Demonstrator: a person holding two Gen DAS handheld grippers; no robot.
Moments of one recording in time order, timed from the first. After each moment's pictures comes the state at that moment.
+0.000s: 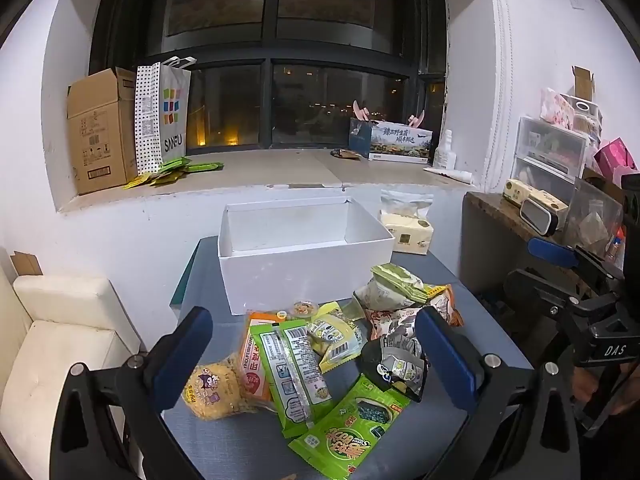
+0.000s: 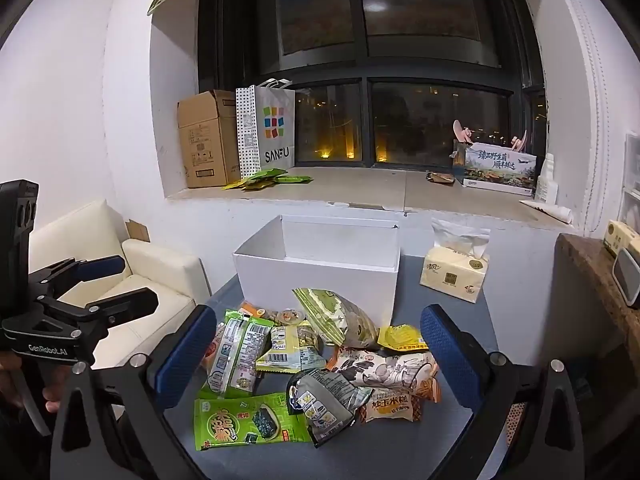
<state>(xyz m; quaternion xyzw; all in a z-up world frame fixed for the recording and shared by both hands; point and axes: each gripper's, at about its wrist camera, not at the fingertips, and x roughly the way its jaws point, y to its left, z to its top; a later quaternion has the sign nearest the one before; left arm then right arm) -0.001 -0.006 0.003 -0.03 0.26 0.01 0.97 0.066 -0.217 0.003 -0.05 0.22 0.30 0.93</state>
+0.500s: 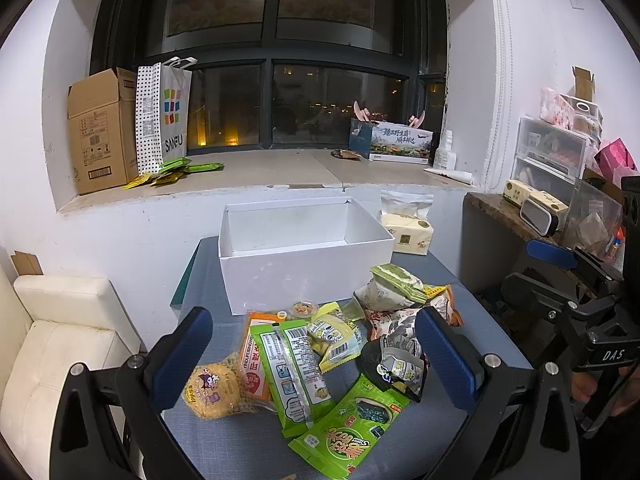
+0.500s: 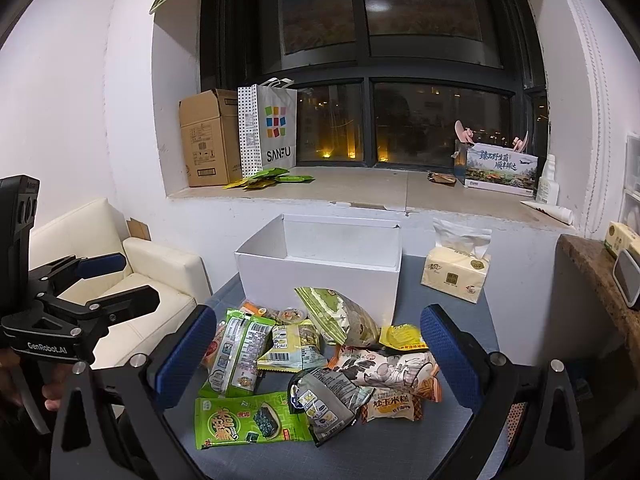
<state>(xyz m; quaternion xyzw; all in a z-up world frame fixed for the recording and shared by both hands) -0.001 -0.006 0.004 -0.04 0.26 0.01 0.97 0.066 -0.216 0.002 -0.05 0.22 0.30 0.93</state>
